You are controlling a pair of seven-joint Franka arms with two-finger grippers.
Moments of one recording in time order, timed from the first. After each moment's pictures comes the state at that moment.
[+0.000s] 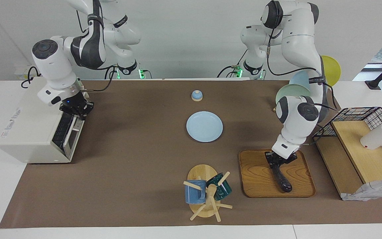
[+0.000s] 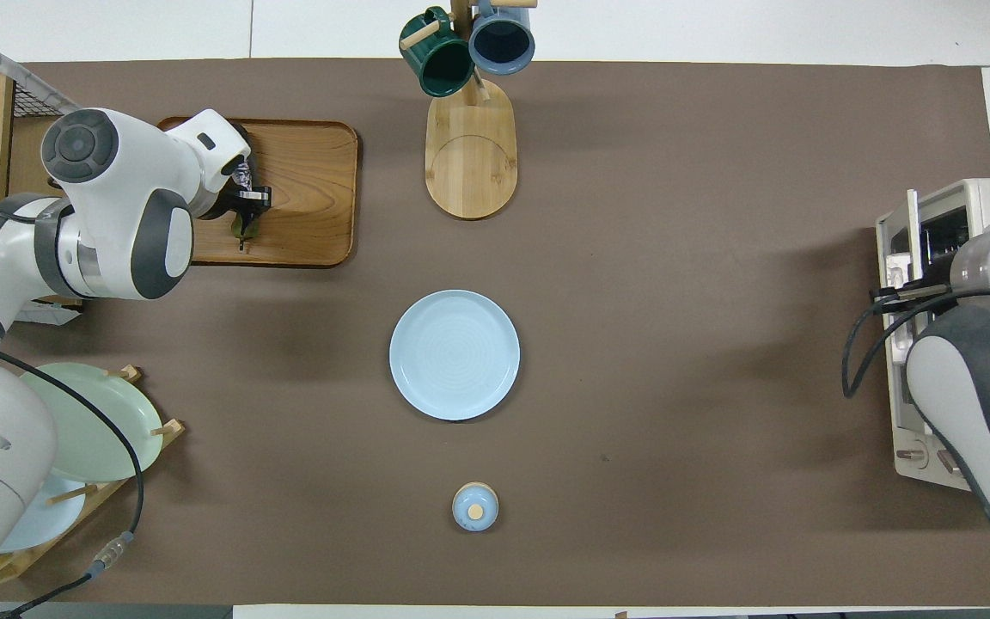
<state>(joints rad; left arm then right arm) -0.12 0.50 -0.05 -1.73 0.01 2.37 -0.05 -0.09 -0.05 0.01 -2.11 -0.09 2.07 -0.14</state>
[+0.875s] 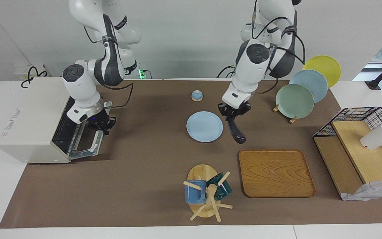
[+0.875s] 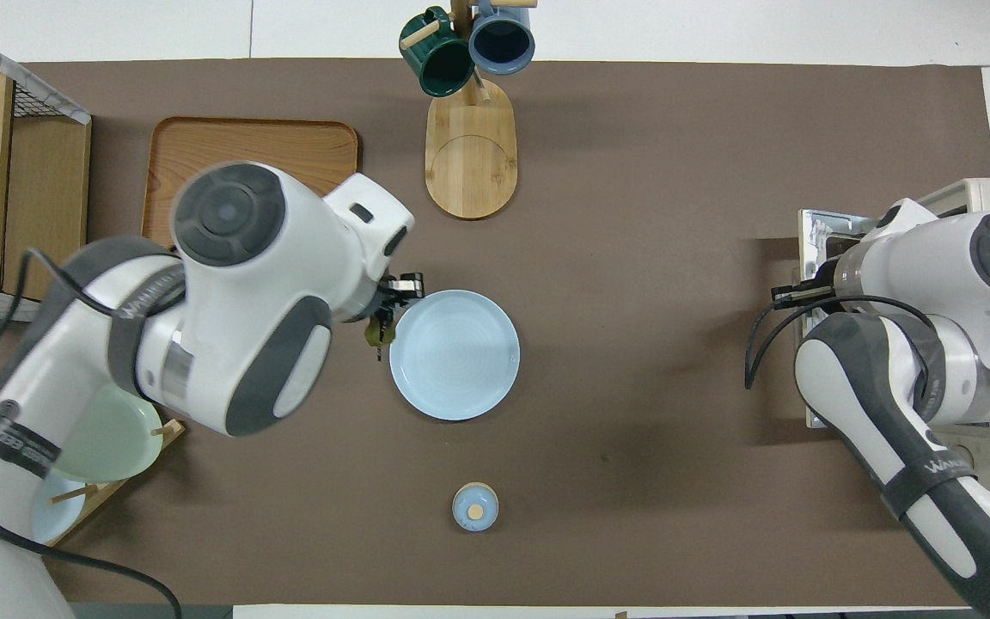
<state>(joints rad) -0.50 0.13 -0.08 -1.86 -0.08 2.03 -0.54 -0.04 0.10 0.04 -2.20 0.01 2.34 -0.12</state>
